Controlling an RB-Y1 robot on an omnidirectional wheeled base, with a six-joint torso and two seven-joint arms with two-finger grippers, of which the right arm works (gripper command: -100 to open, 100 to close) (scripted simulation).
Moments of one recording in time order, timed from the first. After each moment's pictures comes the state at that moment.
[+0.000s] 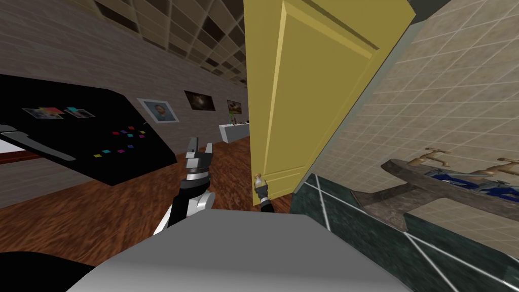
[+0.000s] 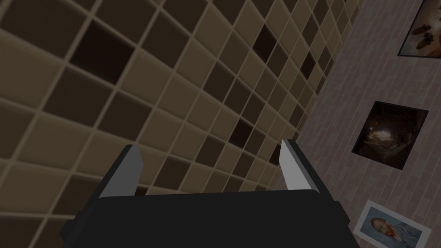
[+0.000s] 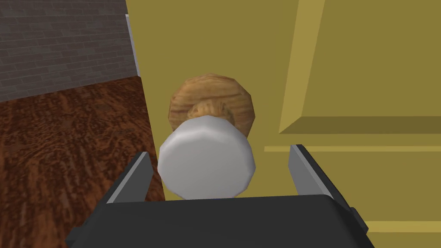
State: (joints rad) arm -0.03 0.01 0.68 -0.78 -0.54 -0.83 -1.15
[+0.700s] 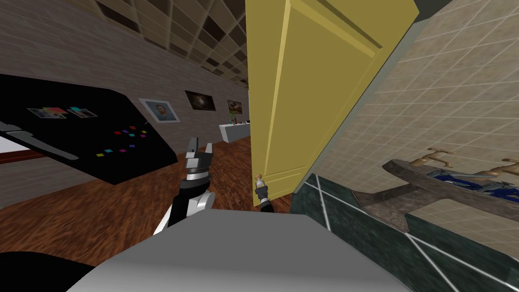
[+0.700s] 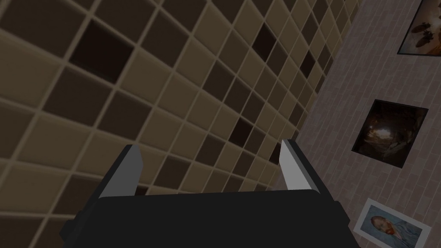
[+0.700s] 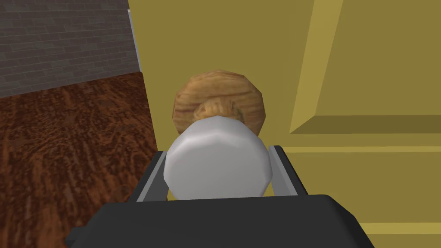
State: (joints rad) arm -0.02 0.01 0.68 -0.77 -0.54 -0.82 -1.15
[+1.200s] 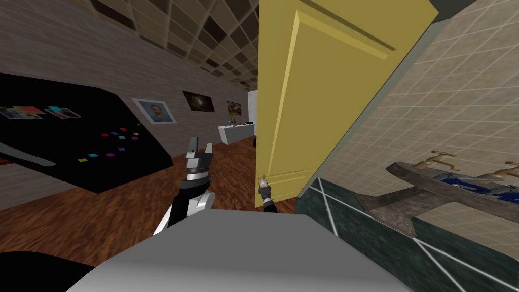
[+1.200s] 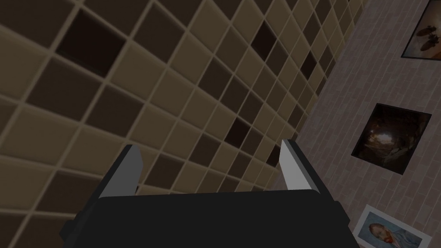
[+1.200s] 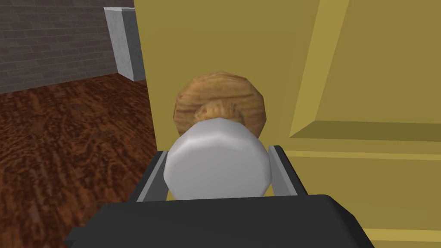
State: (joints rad) arm -0.02 -0.02 0.64 -0.78 -0.56 -0.83 -1.14
